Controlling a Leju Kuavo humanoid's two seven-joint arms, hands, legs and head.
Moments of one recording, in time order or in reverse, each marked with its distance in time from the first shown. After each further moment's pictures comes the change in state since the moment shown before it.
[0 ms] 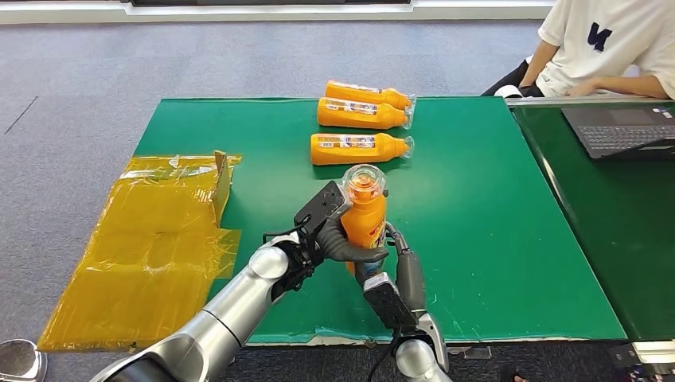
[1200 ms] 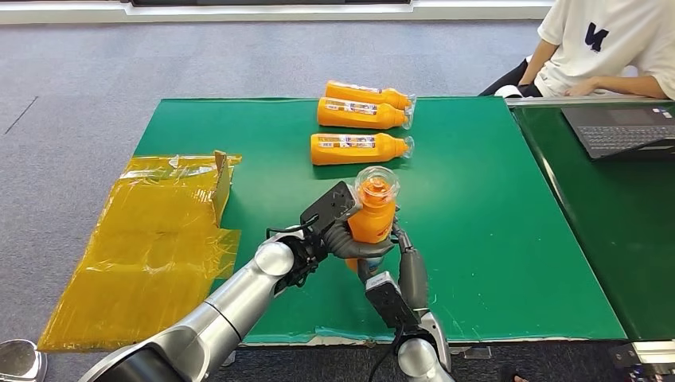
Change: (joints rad) left arm -0.046 0.008 -0.096 0.013 0.002 0.046 -0.046; right arm 0.005 0.001 -0.016 -0.022 0.027 -0.001 0.006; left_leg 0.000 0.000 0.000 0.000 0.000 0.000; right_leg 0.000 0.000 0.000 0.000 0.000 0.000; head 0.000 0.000
